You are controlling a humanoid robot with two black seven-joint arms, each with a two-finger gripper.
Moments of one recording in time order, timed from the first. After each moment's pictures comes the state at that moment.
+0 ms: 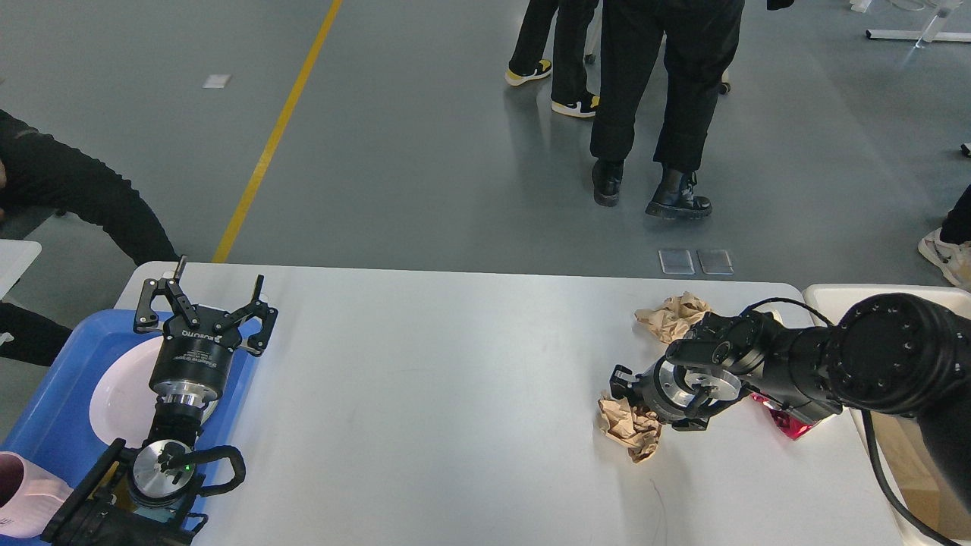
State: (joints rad) left arm -0.25 0.09 -1.45 -0.84 0.17 -0.53 -0.23; right arm 1.22 -0.04 -1.01 0.76 0.21 0.24 -0.24
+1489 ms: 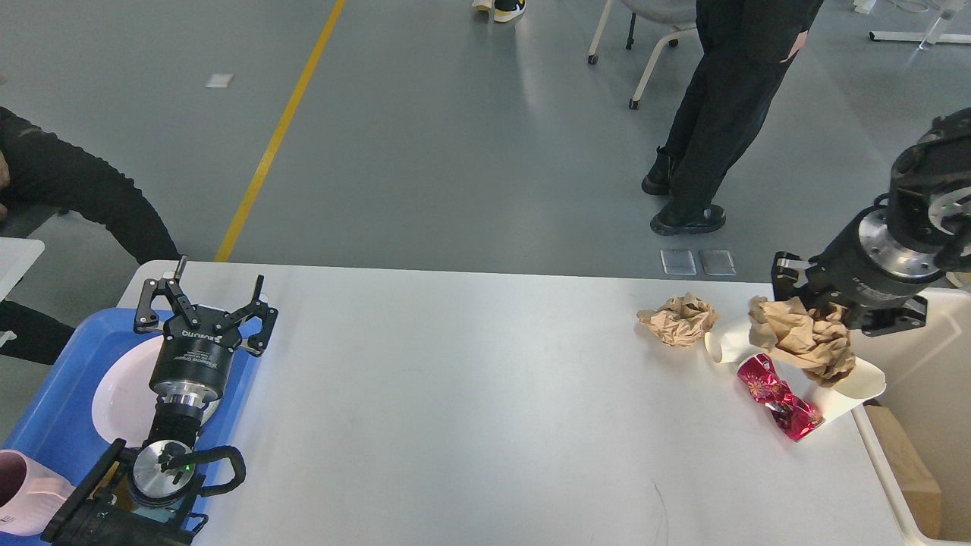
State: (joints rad) left arm -0.25 0.09 -1.45 -0.84 0.17 -0.53 -0.23; right arm 2.15 -0.38 -1.45 1.47 0.21 0.47 -0.24
